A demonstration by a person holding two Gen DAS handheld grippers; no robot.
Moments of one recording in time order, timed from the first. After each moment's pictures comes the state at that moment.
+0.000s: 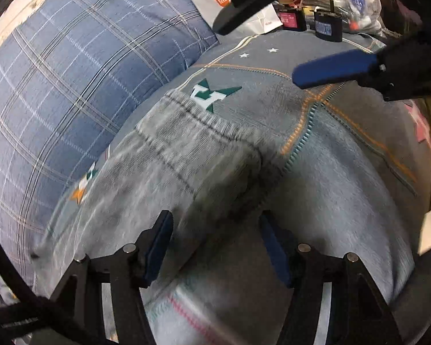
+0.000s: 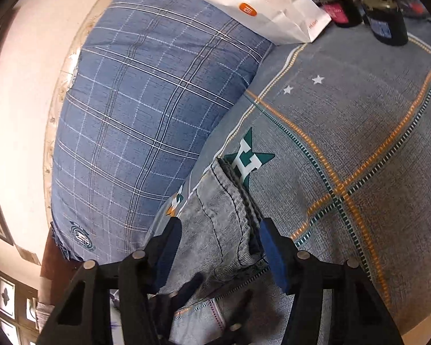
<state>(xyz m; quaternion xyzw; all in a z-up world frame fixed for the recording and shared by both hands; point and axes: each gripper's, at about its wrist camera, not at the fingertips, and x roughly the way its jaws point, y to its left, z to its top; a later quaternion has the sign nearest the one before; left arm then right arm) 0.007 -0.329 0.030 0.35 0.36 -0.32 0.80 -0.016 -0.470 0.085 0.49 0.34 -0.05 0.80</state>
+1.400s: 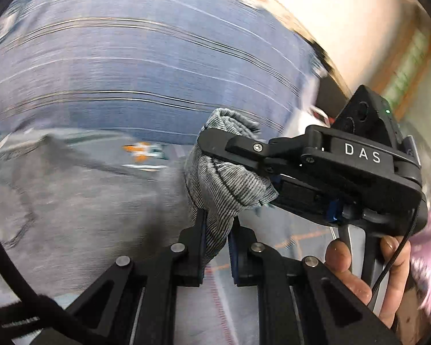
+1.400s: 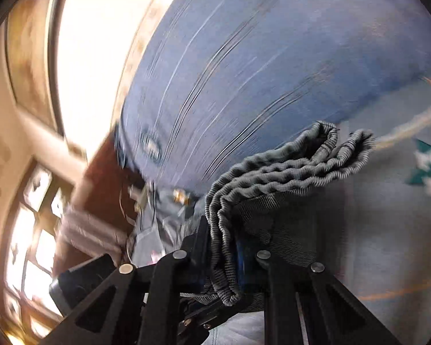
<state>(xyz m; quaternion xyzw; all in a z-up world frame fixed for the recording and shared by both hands) 0.064 -0.100 0.136 -0.14 0.40 -0.30 0.85 0.099 -0.297 0.156 0.35 0.38 0.24 0.82</state>
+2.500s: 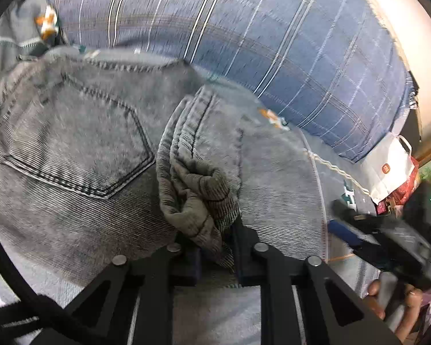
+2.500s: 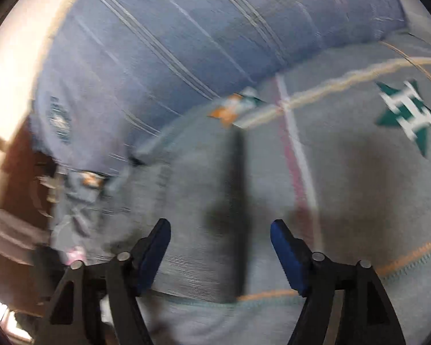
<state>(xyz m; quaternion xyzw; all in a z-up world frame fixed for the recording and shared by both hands) 0.111 -0.010 0.044 -0.18 0.50 -0.14 0.83 0.097 -0.275 0.063 0.29 0.50 0.04 0.82</state>
